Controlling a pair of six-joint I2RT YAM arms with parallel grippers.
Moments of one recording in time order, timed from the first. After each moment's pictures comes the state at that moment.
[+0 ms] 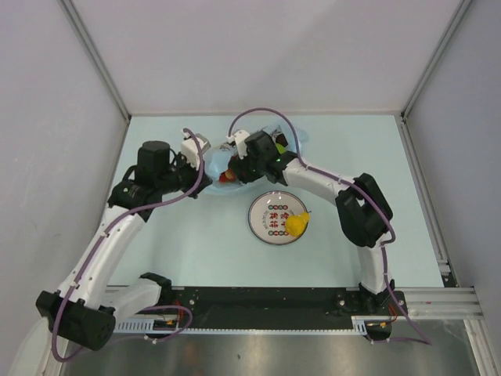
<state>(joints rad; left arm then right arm) -0.32 1.05 1.11 -0.63 0.42 0.15 0.74 2.01 1.59 -0.27 -0.04 -0.08</state>
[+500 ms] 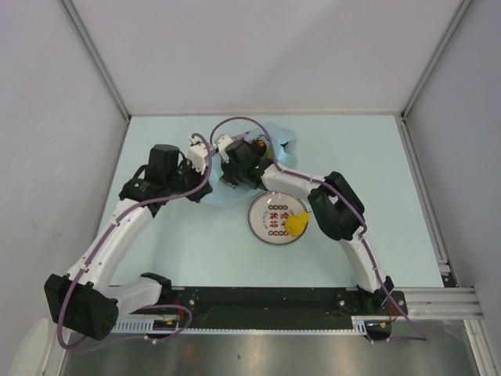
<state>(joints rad) -0.31 1.11 1.03 -0.63 0.37 0.17 0.82 2.23 1.76 -0.17 0.23 -0.18</state>
